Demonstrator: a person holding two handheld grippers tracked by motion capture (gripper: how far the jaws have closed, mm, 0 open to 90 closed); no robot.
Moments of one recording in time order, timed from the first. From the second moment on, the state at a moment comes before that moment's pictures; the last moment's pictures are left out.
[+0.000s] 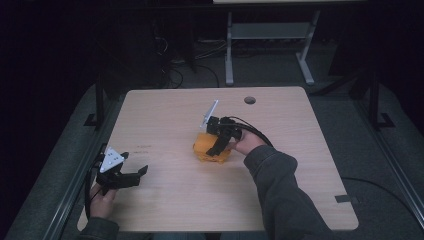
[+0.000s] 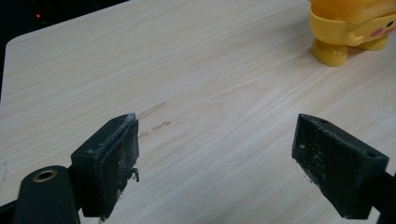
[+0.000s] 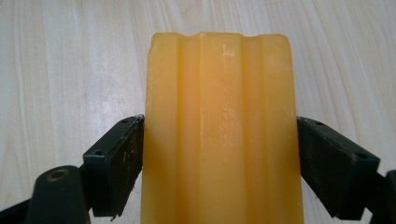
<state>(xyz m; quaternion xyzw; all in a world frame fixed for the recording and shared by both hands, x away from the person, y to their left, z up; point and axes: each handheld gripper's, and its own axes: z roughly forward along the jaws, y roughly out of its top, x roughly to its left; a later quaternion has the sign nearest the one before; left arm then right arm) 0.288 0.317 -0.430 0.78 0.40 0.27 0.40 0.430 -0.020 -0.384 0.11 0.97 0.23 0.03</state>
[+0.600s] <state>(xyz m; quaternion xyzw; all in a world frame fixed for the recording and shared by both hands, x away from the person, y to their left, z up) 0.288 0.316 -0.430 0.78 0.40 0.27 0.40 0.424 -0.046 -0.364 0.12 0.96 0.26 0.05</state>
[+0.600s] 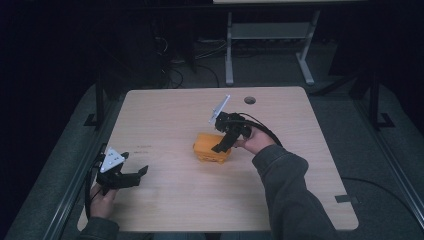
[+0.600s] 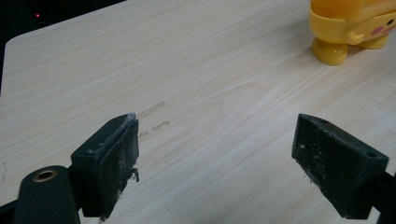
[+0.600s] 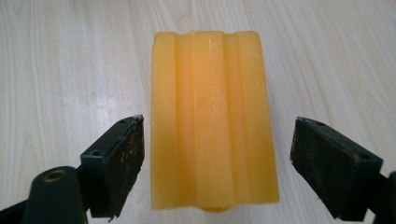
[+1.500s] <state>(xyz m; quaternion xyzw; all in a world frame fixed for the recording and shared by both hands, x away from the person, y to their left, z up) 0.288 0.315 -0.431 0.78 0.40 0.27 0.40 0.410 -0.088 -0.356 0.15 0.95 0.27 0.06</state>
